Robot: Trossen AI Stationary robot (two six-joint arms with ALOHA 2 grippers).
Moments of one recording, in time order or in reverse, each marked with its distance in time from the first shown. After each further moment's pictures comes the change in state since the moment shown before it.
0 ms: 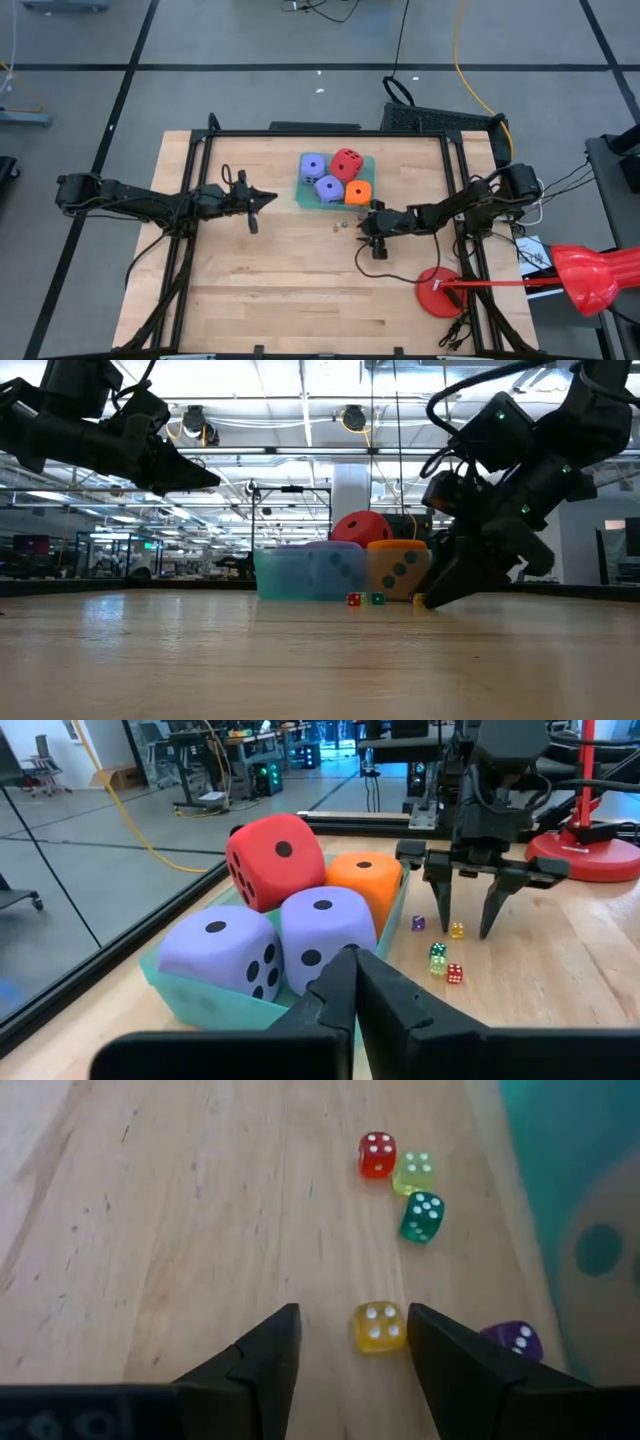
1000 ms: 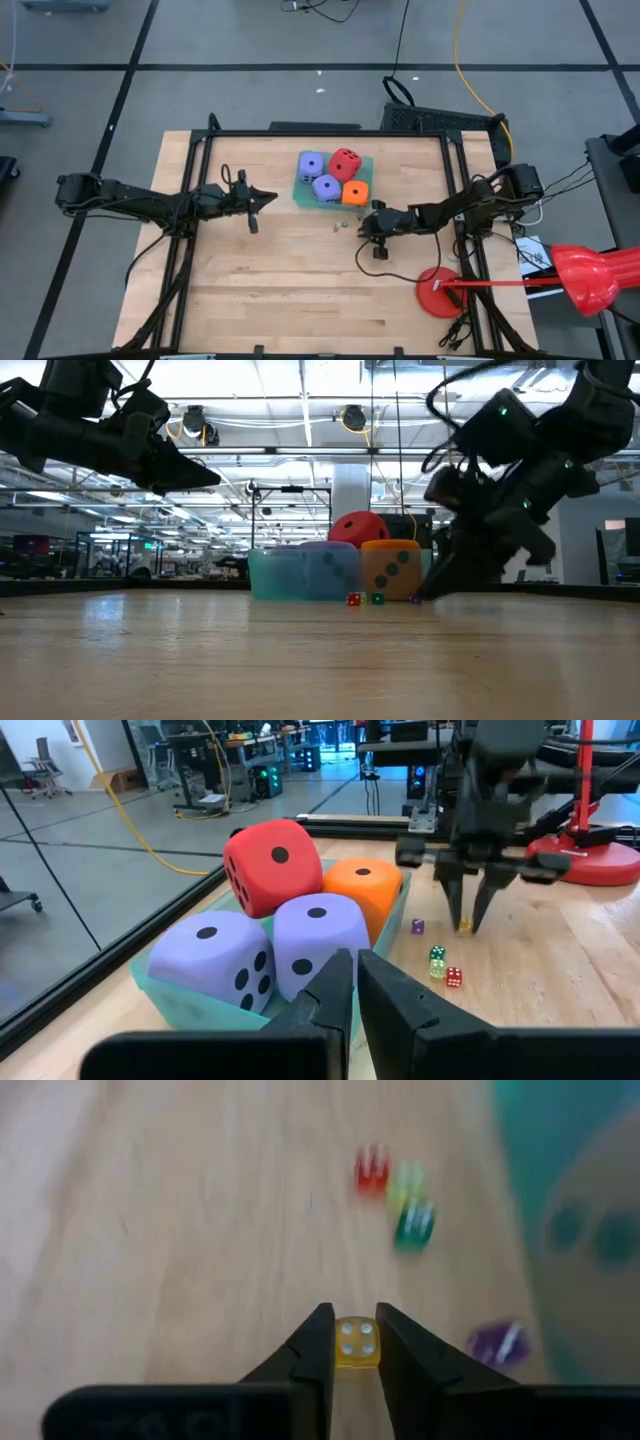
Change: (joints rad) left arm 0.000 0.000 0.000 0.007 0.000 0.000; right arm 0.000 -0.049 -0.005 -0.013 -0.003 0.021
